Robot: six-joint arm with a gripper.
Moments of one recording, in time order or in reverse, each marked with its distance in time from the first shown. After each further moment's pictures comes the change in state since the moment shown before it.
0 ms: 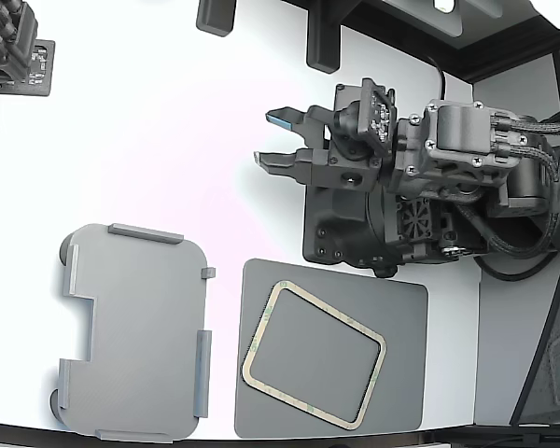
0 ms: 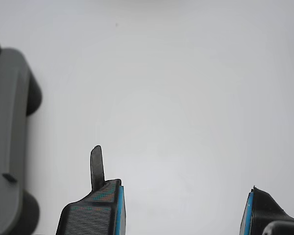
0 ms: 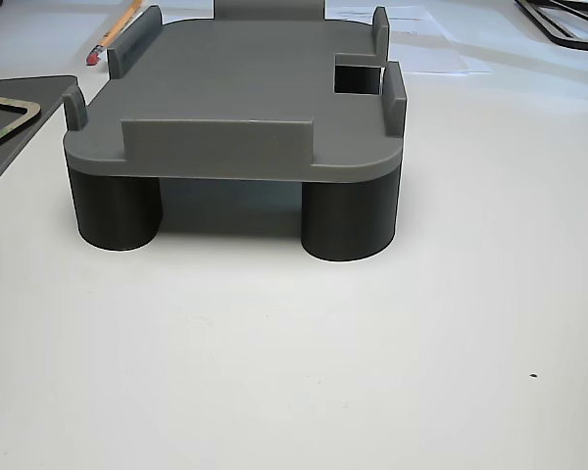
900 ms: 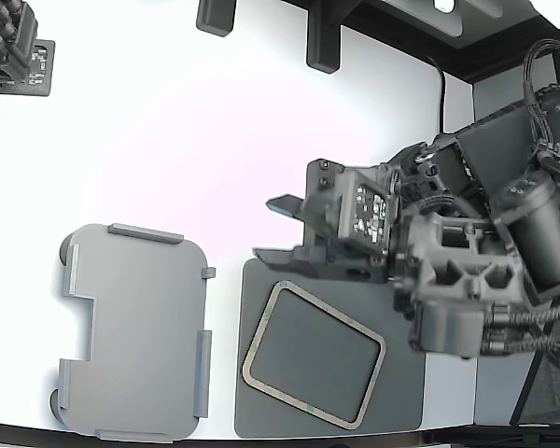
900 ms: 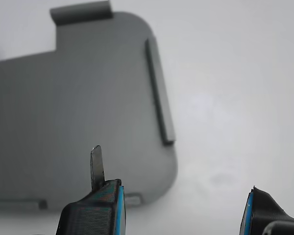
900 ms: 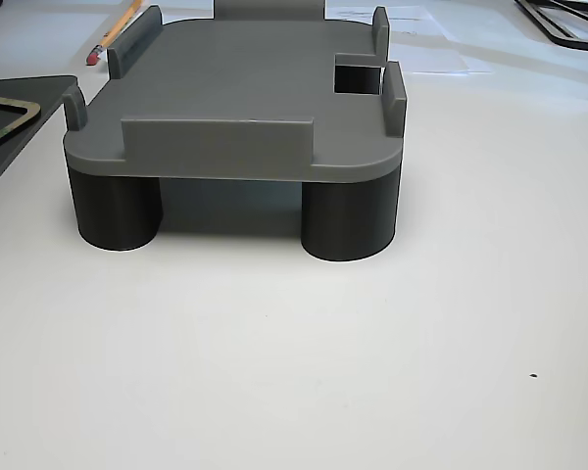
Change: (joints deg) arm 40.2 -40.9 -34.7 19.6 20.7 38.1
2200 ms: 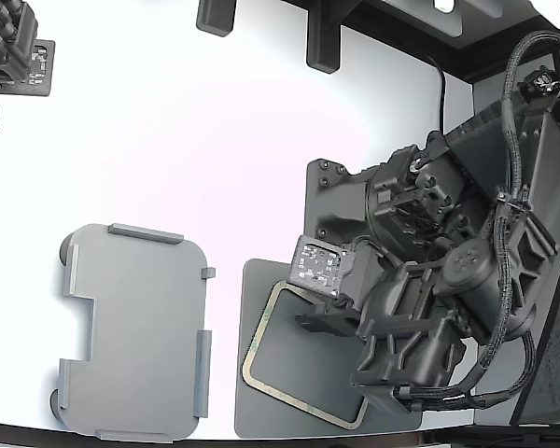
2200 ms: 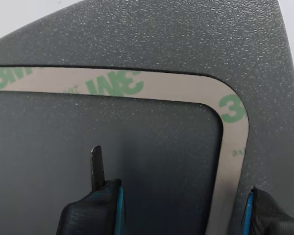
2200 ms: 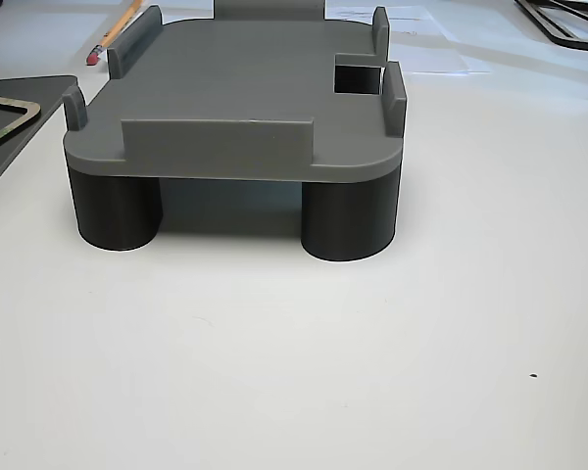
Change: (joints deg) arm 12.4 -5.4 16.5 -0.1 -23.0 31.2
